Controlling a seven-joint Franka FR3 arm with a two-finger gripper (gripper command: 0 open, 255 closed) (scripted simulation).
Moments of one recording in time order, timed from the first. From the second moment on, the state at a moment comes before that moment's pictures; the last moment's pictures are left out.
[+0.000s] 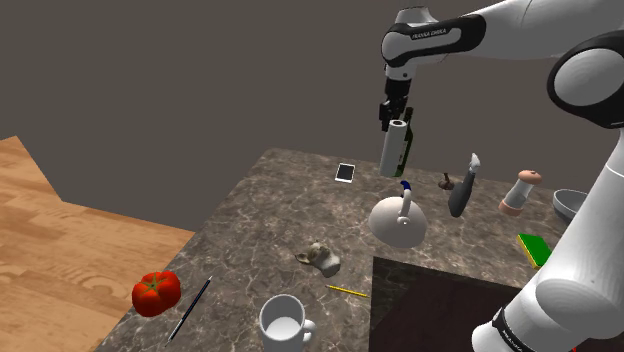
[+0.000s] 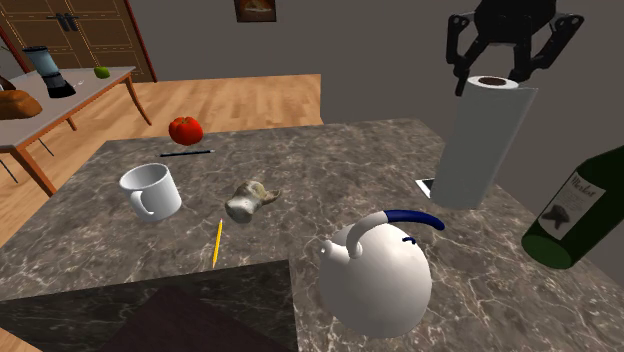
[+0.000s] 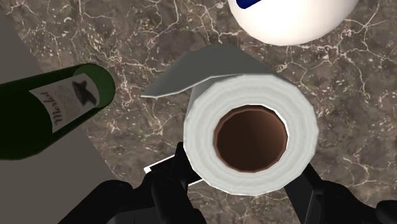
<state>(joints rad) -0.14 0.13 -0.23 -1.67 0.00 1.81 -0.43</state>
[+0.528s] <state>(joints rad) -0.14 0.15 -0.23 -1.76 0.00 1.91 -0.43</state>
